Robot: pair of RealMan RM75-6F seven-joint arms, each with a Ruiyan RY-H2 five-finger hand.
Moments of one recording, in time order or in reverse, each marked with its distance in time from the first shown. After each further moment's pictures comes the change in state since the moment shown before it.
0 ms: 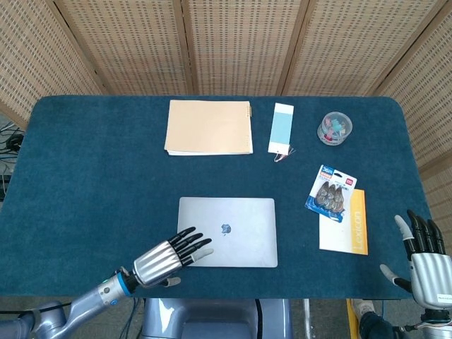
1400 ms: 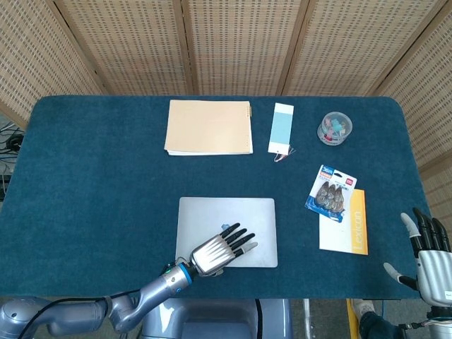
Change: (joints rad) left arm -0.176 -0.396 -0.104 0.198 -0.348 -0.231 0.349; right arm 0.009 0.029 0.005 0.007 0.032 -0.023 0.097
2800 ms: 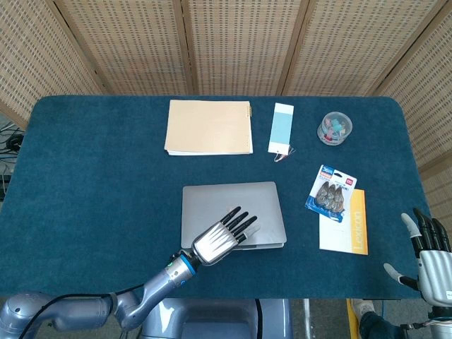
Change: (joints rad) left arm -0.056 -0.005 -0.052 -0.033 -0.109 0.116 0.156; right arm 0.004 0.009 -0.004 0.002 0.005 -0.010 0.035
